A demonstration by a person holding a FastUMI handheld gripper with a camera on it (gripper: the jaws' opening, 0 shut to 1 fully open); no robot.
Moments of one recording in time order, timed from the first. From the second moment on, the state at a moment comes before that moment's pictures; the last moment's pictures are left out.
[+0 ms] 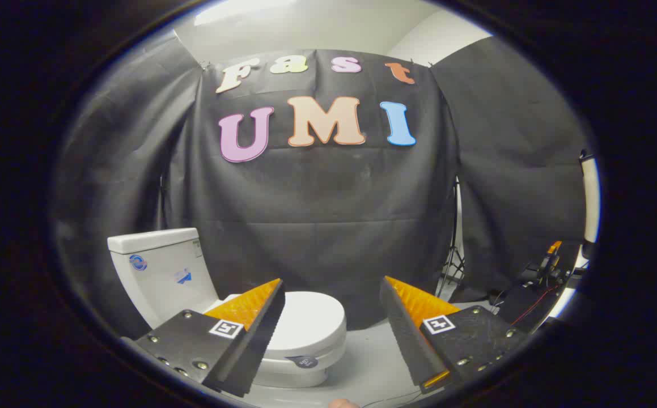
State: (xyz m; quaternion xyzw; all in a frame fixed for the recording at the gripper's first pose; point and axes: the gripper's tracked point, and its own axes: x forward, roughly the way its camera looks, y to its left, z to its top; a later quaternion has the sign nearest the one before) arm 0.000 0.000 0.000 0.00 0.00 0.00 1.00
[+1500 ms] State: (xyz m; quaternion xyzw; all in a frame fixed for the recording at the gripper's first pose) arm 0.074 0.016 -0.195 0.07 0.22 -0.04 0.97
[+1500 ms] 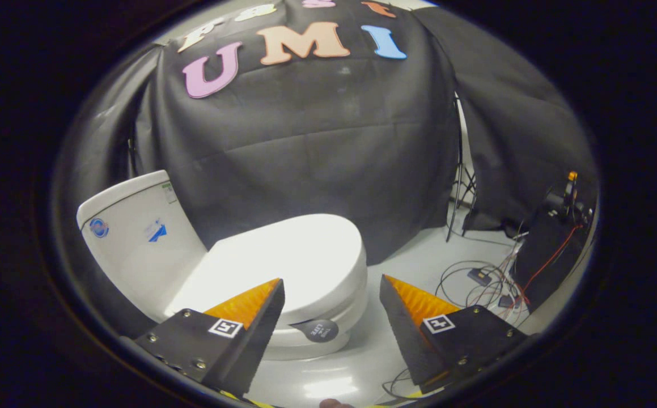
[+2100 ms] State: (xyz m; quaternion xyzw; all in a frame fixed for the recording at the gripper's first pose) arm 0.073 0.030 -0.284 0.24 0.33 -0.05 0.91
